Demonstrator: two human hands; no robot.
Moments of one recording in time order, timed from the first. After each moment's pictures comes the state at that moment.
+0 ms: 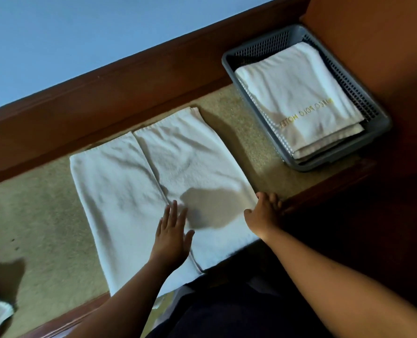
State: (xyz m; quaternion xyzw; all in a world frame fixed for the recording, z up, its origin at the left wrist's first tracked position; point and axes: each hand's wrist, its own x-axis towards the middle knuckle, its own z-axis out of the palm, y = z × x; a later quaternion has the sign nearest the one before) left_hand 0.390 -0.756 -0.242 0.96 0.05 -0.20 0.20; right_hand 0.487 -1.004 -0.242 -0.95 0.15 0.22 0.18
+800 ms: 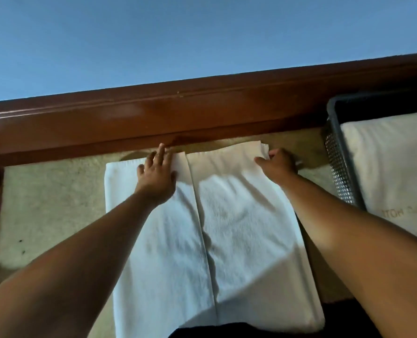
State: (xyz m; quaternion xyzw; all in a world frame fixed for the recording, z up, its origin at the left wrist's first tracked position) left_hand 0.617 -0.540 -0.244 0.95 0.20 -0.18 0.17; right_hand 0.784 -0.817 -0.254 -0.93 0.08 0.26 0.24
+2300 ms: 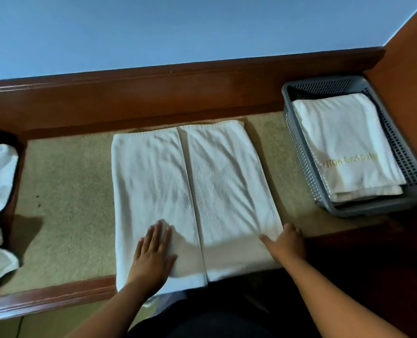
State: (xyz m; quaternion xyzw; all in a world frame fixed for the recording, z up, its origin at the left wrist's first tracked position) left_hand 0.307 -0.683 -0.269 0.95 0.15 -0.21 0.16; right_hand 0.499 -0.996 -0.237 -0.94 0.15 0.27 0.14
